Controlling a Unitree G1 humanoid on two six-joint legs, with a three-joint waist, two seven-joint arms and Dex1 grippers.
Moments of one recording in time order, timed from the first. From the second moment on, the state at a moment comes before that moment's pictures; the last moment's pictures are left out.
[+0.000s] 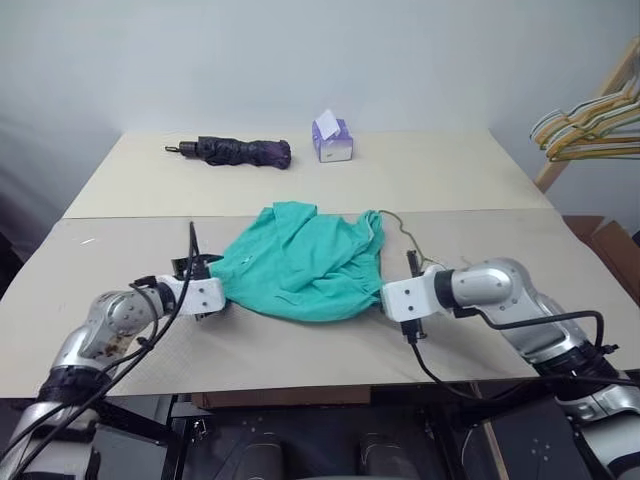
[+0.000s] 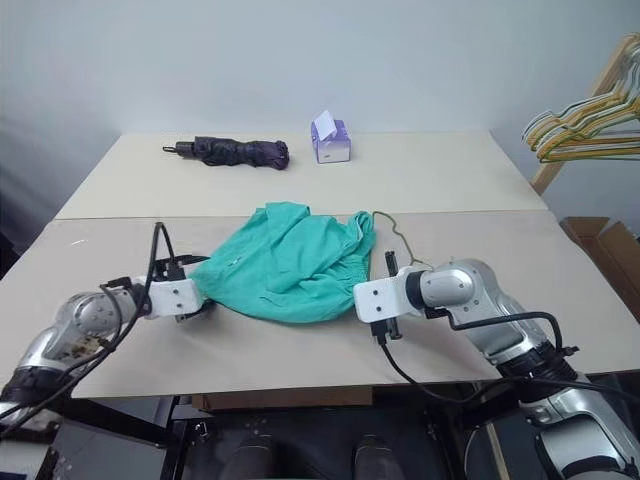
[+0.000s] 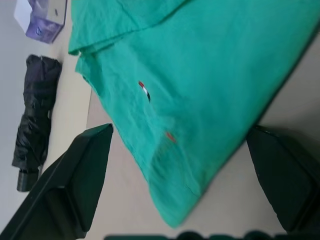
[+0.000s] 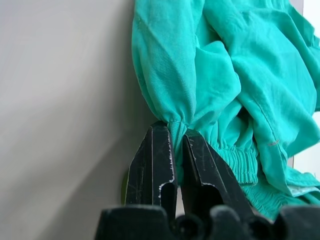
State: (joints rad) left arm -0.39 0.77 -0.13 0.47 0.38 -0.51 -0.63; right arm -0.51 -0.79 0.40 -0.11 -0.17 -0.03 1.07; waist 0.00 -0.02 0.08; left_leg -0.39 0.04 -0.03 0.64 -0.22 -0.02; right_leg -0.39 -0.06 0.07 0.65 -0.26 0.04
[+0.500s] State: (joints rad) left arm -0.68 0.65 -0.30 0.91 0.52 -0.57 -0.42; right arm -0.50 -0.80 0.37 -0.12 -0.17 -0.04 1.10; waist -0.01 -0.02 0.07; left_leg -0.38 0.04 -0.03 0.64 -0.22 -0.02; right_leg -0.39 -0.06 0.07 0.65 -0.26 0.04
